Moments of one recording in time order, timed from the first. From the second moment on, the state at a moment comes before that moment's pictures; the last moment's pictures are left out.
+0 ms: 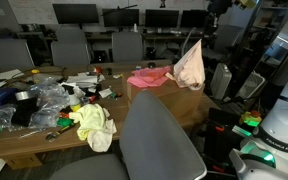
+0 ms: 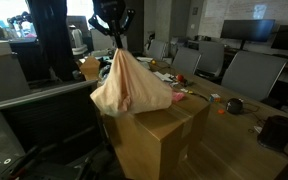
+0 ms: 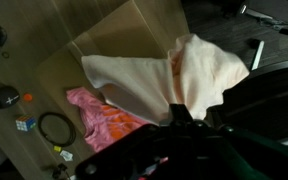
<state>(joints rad) -0.20 -0.72 -0.18 -2.48 -0.25 1.98 -0.65</state>
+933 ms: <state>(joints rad) 0.15 -0.94 -0.08 -2.48 -0.28 1.64 -0.88</state>
